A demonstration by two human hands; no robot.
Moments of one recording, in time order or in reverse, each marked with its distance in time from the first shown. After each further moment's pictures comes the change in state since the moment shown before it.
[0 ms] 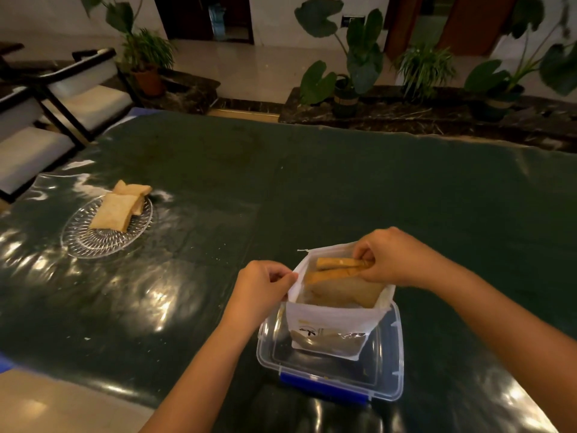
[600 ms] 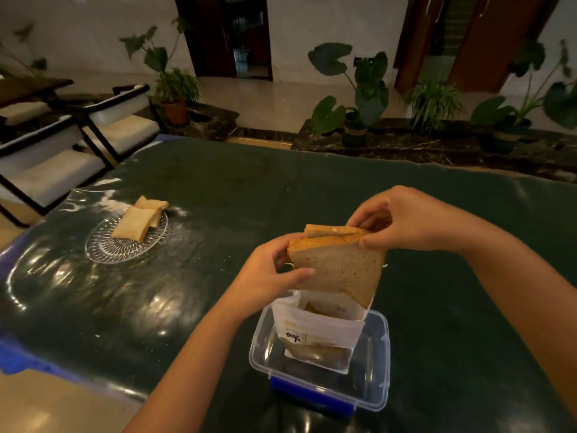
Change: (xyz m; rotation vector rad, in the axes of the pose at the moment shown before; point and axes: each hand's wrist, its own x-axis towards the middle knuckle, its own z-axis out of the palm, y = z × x) left_hand -0.015 0.046 -0.005 -0.235 -0.109 0.418; right_hand -0.043 0.001 -0.079 0.342 0.084 -0.297
